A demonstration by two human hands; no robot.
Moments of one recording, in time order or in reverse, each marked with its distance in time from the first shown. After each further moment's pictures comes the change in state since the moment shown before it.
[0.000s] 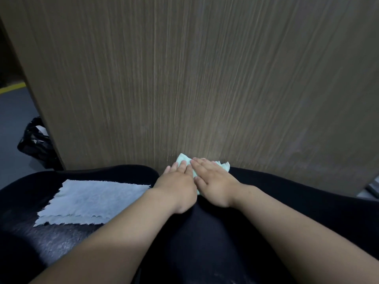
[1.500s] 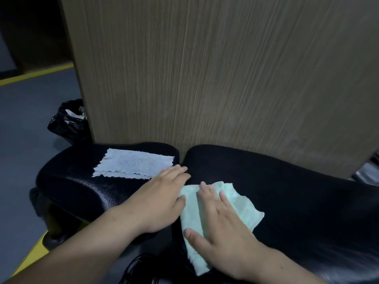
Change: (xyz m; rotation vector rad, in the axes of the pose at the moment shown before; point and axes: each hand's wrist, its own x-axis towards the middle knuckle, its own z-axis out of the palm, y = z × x) left_hand -0.163 -0.048 0.019 -0.192 0.290 0.250; right_hand -0.168 -0.128 0.046 0.073 0.063 -0.022
